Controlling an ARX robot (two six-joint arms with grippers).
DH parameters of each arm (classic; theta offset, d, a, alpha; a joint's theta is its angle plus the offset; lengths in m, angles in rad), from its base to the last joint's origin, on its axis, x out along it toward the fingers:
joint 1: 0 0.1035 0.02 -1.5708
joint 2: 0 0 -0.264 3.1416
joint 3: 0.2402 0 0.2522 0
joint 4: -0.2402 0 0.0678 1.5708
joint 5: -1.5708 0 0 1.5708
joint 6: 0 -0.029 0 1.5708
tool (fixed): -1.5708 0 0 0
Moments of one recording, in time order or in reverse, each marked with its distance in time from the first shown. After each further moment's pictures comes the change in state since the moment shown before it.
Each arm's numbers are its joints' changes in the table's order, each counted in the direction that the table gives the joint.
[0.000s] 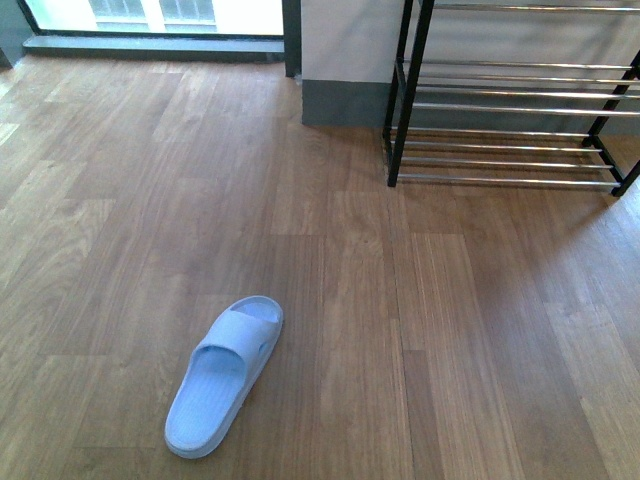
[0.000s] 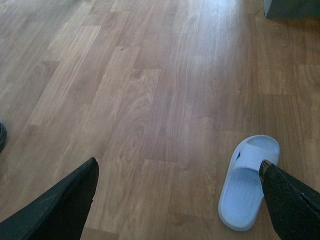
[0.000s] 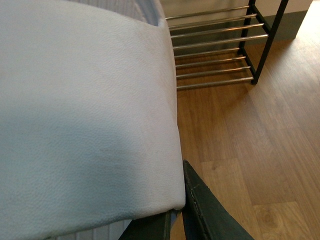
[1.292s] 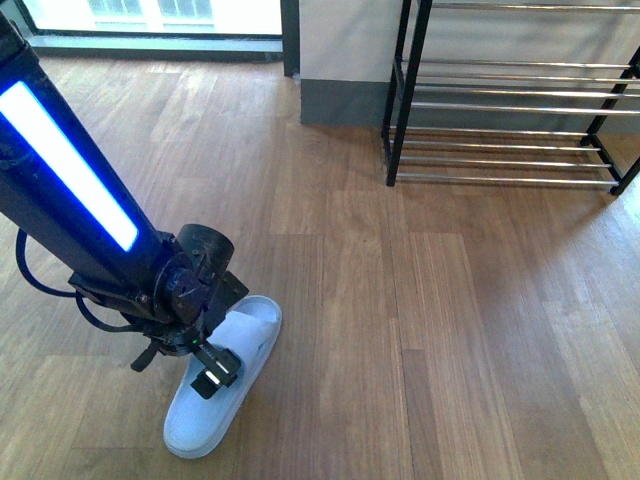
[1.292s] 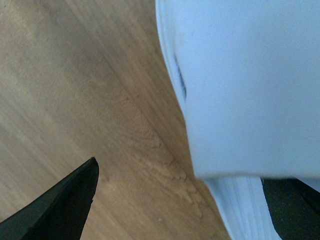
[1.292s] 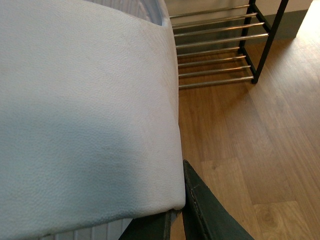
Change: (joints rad) left arm -0.090 1.937 1.328 -0.173 0.084 -0.452; right arm 0.000 0.000 0.000 0.000 -0.001 0.000
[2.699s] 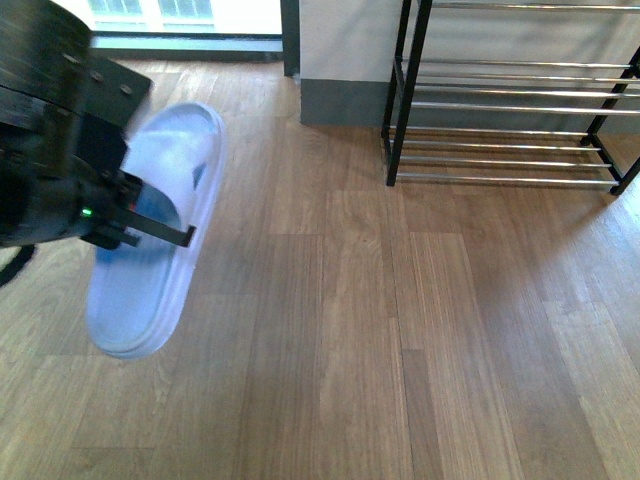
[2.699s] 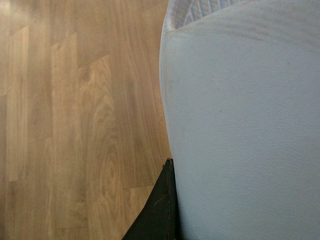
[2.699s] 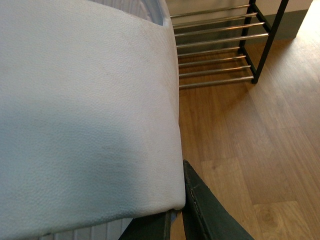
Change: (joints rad) left arm -0.024 -0.942 -0.773 0.406 -0.130 0.252; right arm 0.000 0.000 0.000 0.000 0.000 0.000
